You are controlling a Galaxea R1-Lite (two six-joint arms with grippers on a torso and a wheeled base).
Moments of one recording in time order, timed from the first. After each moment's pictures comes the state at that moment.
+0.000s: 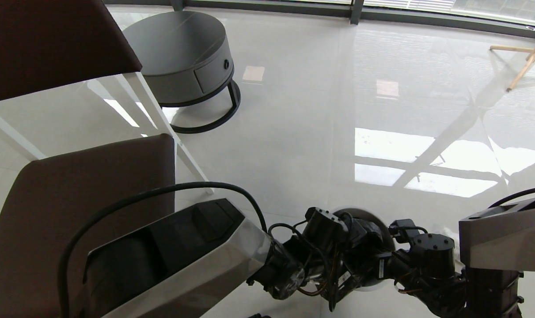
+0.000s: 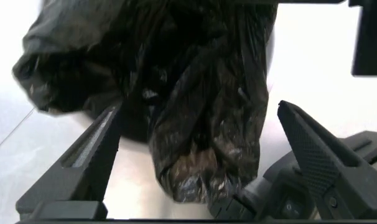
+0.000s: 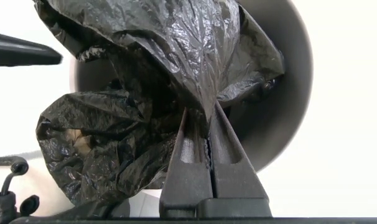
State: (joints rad) left arm -0.88 2.42 -1.36 -0.46 -0.04 0.31; right arm 0.45 2.29 -0.33 -1.57 -0.17 0.17
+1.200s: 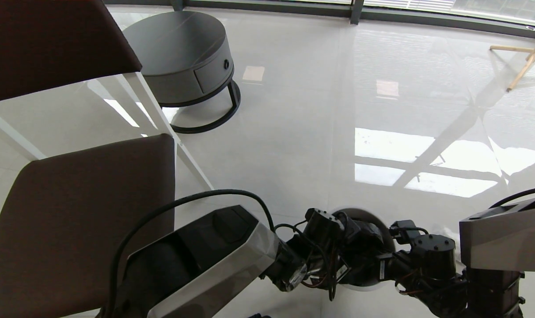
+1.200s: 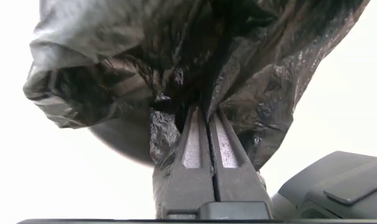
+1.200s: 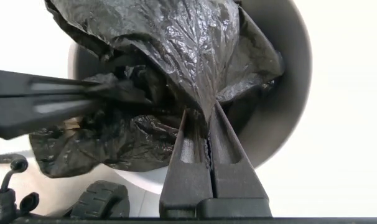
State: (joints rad) left arm -0.84 2.54 -1.49 -0.45 -0.04 0.30; right arm 0.44 2.29 -0.32 -1.57 -0.17 0.17
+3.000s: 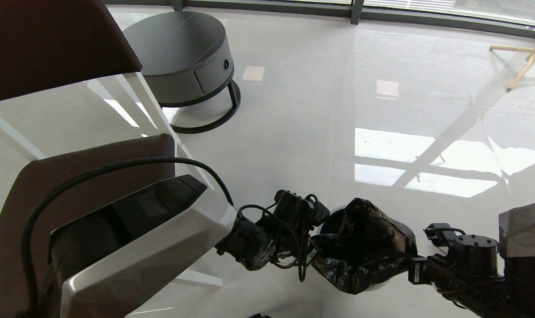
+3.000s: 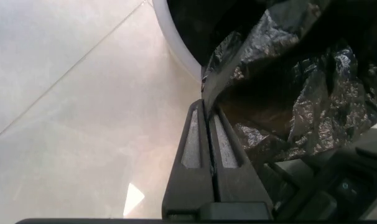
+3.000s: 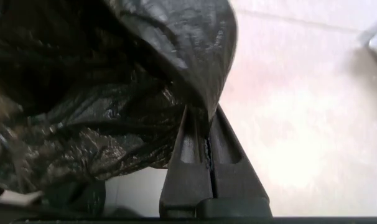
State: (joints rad) left arm -0.74 2.35 -1.32 -0.36 0.00 0.32; right arm 0.21 2.25 -0.20 -1.57 -0.02 0.13
